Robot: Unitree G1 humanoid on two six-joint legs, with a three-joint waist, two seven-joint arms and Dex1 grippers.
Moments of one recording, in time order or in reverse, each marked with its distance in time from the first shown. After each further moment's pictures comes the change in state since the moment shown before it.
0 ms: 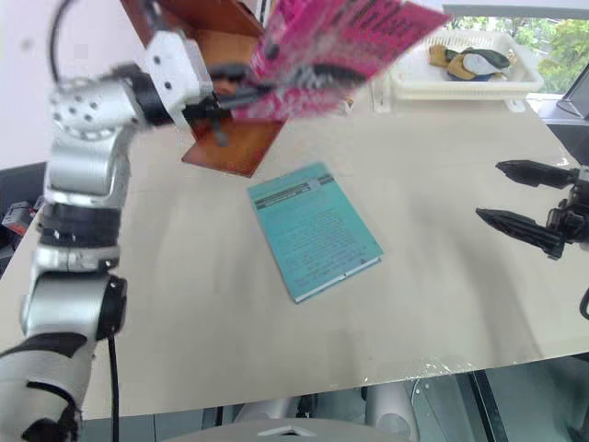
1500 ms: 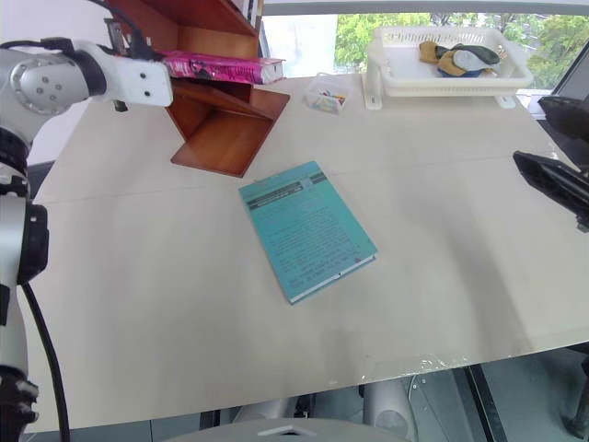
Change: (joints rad) left arm -0.474 0.226 -0.387 1.028 0.799 -0.537 0.540; right arm -0.068 0.055 -0.142 -0.105 0.279 0.065 -0.163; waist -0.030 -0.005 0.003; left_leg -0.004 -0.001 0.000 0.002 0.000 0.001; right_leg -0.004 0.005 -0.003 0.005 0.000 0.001
